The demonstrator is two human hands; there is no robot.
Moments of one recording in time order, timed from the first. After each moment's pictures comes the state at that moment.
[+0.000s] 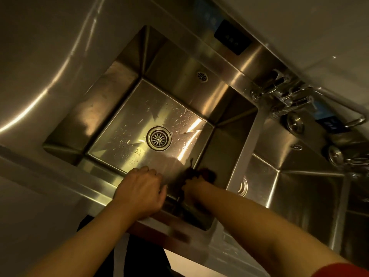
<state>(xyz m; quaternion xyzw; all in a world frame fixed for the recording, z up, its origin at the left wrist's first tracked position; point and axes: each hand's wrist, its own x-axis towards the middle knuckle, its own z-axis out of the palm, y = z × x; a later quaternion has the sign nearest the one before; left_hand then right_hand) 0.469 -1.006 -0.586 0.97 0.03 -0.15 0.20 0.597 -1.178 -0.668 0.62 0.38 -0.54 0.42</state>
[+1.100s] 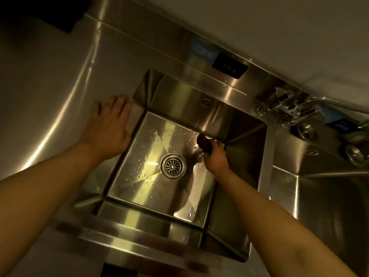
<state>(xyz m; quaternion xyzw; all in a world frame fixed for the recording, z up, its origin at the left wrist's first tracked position) 0.604 -0.768 -0.578 0.99 0.05 -0.06 0.07 0.712 -1.109 -0.658 0.95 0.02 -0.21 -0.22</state>
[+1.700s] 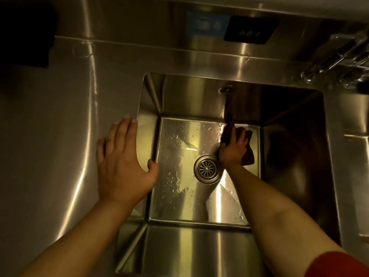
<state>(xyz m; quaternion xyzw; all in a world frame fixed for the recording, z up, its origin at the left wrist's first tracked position) 0.606 -0.771 -0.587 0.98 0.12 -0.01 0.13 0.727 -1.052 -0.782 0.94 -0.19 -0.18 -0.22</state>
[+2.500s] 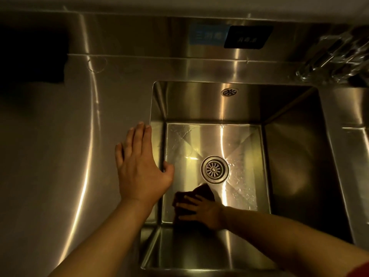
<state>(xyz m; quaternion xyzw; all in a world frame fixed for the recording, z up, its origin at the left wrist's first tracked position) 0.603 -0.772 -0.583 0.98 0.12 -0.01 0.15 0.557 -1.007 -0.790 0.73 0.56 -0.40 -0.03</state>
